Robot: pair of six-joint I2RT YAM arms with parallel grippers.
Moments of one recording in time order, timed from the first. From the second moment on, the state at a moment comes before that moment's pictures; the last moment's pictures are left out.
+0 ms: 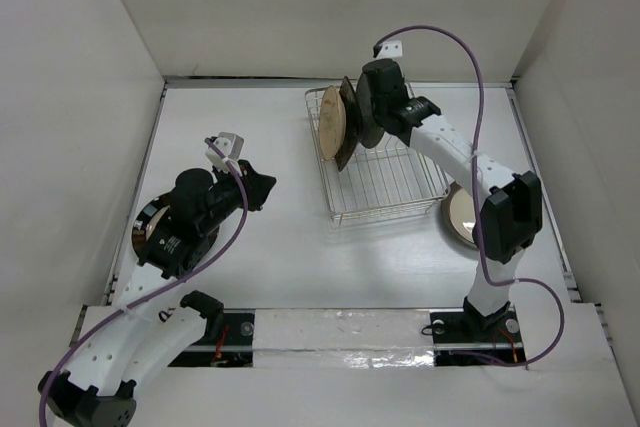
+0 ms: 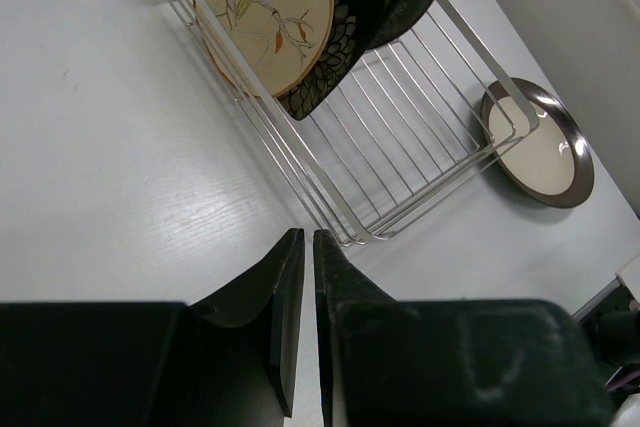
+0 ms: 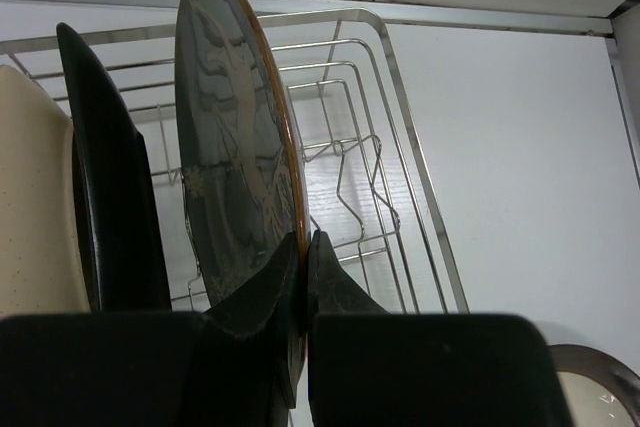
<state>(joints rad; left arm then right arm) -0.45 0.70 0.76 -0.29 0.14 -0.36 0.55 1.84 1.75 -0.43 0.66 0.15</state>
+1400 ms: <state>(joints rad) -0.47 0.64 0.76 -0.29 0.14 -0.36 -0.07 0.82 0.54 -0.12 0.28 0.69</state>
